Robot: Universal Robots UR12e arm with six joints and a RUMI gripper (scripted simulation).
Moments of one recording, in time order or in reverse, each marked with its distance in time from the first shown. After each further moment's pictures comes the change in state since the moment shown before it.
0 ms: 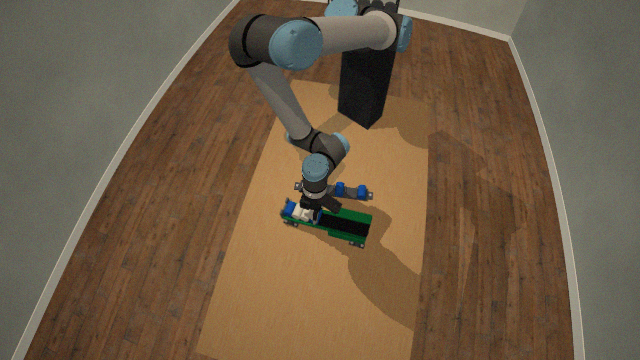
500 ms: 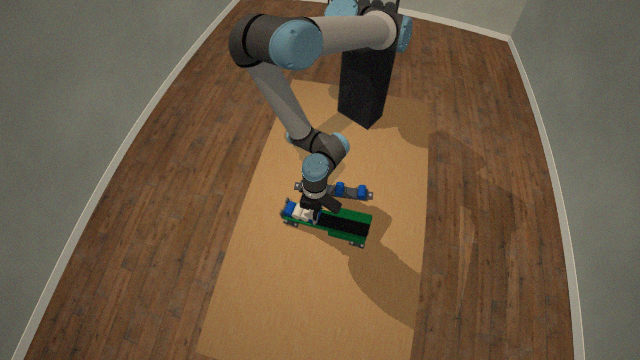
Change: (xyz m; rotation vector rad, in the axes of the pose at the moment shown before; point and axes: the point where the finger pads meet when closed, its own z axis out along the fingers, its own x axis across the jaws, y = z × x) arm 0.000 0.000 -0.001 0.000 0.000 0.000
